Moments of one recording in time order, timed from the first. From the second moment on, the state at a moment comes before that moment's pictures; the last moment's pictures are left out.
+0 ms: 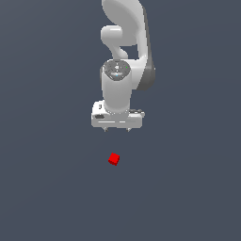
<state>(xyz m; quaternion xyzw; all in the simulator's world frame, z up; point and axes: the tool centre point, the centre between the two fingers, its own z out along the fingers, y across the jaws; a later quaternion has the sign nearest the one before) -0.002 -0.016 0.160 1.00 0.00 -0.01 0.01</state>
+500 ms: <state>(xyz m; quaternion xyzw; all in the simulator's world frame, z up) 0.006 -0.016 0.147 1.00 -0.02 -0.01 0.01</state>
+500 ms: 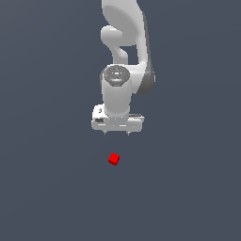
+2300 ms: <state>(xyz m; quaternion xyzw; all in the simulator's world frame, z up) 0.079 -0.031 0.020 0.98 -0.20 0.00 0.00</state>
